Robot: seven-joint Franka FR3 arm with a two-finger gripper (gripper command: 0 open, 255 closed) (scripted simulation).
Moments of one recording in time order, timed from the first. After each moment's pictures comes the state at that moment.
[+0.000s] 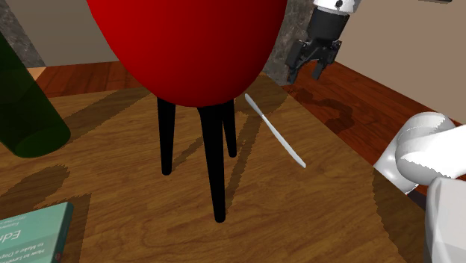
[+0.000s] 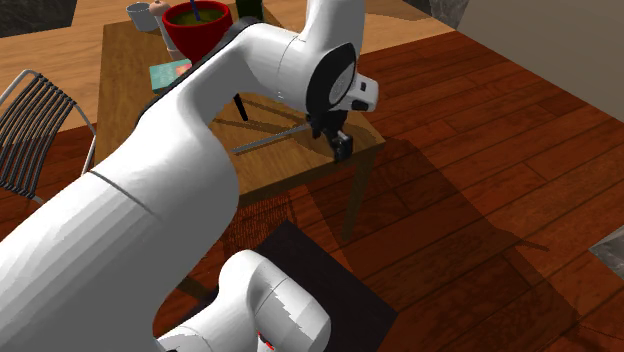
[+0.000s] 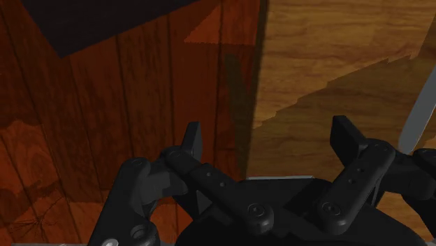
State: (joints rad) arm 0.07 -0.76 0.20 -2.35 0.17 1.68 0.50
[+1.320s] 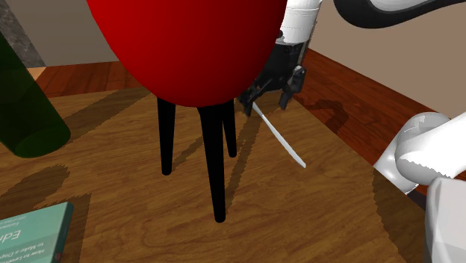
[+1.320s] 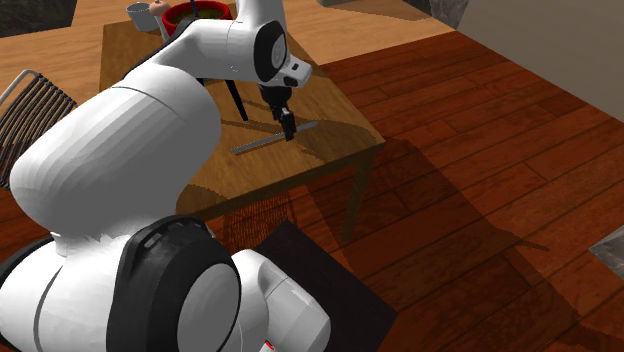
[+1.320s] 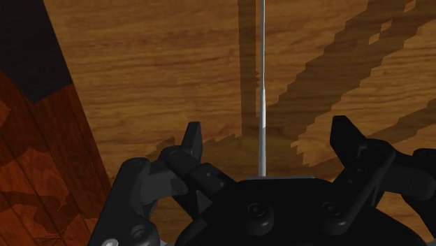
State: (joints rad) arm 0.06 -0.52 0.56 -2.18 0.23 1.75 0.92
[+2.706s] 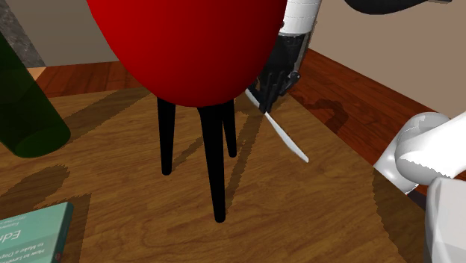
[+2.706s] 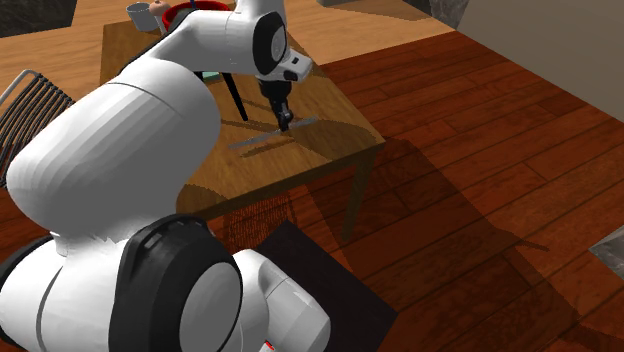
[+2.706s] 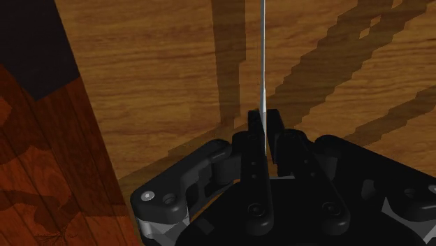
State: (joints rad) arm 0.05 -0.51 0.56 -2.14 0.22 1.72 0.92
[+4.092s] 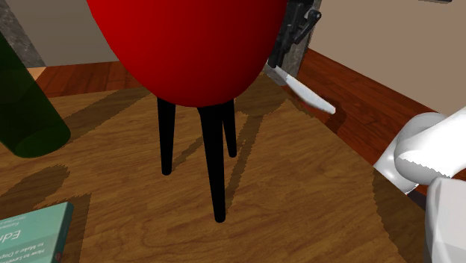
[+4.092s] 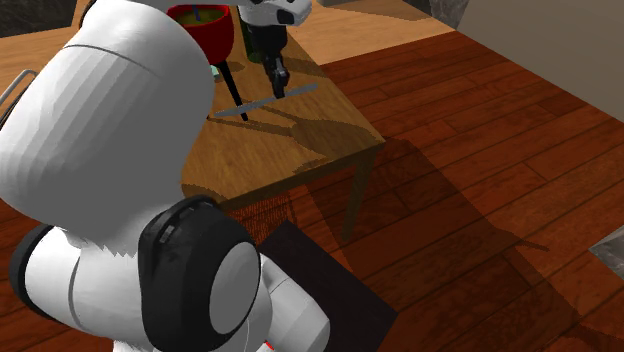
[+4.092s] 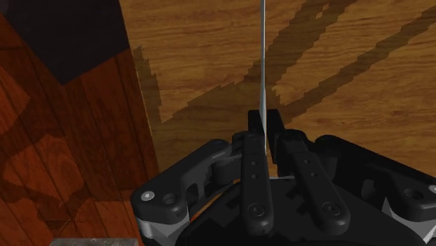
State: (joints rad) arm 0.03 -0.44 0.54 -1.80 0.18 1.45 0.95
